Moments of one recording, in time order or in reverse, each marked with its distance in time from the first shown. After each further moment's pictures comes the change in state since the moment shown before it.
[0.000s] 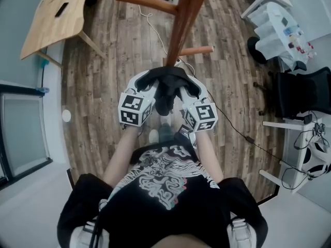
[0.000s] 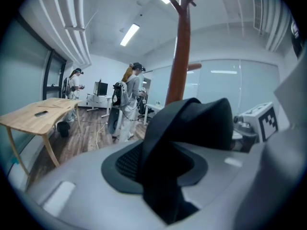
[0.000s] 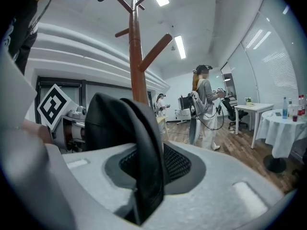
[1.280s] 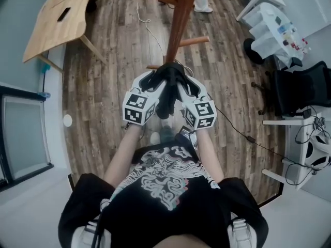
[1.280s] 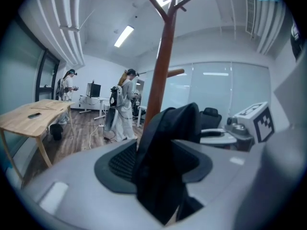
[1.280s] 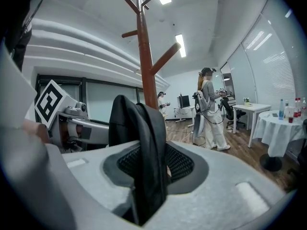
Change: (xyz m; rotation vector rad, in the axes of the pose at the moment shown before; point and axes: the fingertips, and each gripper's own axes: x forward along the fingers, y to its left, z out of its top) left arm -0.028 -0.037 0.000 0.027 -0.028 -0.079; right arm -0.031 0.025 -0.004 -0.007 0.029 -0.019
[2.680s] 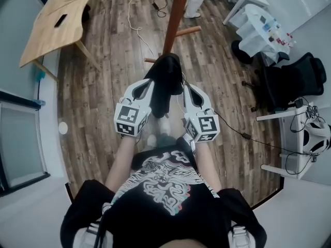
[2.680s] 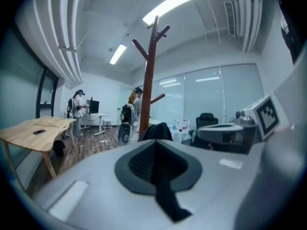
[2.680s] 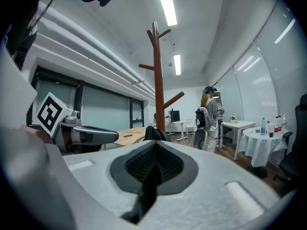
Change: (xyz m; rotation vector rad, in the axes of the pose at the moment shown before) left arm -0.108 -0.040 0.016 0.117 -0.158 0.004; right arm -0.112 0.059 0.037 -0.064 -0.157 -0.149
